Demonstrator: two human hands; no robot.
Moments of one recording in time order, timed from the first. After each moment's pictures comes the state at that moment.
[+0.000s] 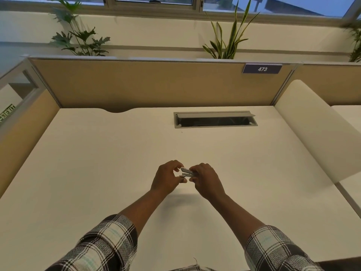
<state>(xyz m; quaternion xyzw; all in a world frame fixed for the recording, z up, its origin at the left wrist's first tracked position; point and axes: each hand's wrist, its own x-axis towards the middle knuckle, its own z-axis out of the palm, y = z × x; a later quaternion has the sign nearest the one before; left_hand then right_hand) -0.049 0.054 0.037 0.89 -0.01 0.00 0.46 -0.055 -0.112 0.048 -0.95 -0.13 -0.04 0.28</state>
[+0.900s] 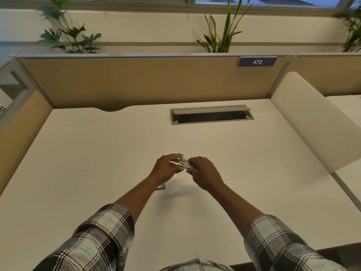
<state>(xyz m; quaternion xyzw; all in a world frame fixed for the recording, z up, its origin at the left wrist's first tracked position) -0.021 0.064 0.041 0.82 0.00 -0.11 0.55 -0.040 -0.111 0.053 -0.96 -0.11 0.01 0.27</state>
